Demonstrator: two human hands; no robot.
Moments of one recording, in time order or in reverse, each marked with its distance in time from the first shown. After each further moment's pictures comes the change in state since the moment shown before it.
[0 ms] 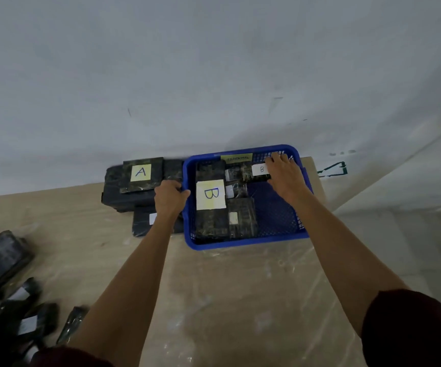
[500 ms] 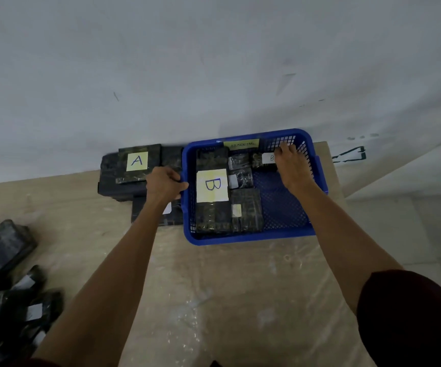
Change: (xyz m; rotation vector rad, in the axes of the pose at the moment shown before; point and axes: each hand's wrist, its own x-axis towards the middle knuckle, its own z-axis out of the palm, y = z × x) left_hand 0.016 -0.001 -0.011 -0.072 -0.081 -0.082; right_hand 0.028 0.002 0.035 -0.038 -0.091 0.022
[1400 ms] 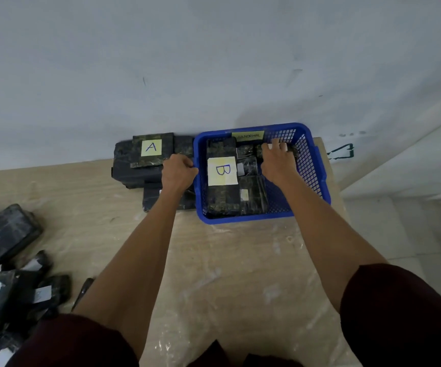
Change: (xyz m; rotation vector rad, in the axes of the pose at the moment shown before) left_hand -0.025 -0.006 -0.009 0.019 -0.011 0.144; right_hand -0.042 -0.059 -0.033 0.151 0.020 0.100
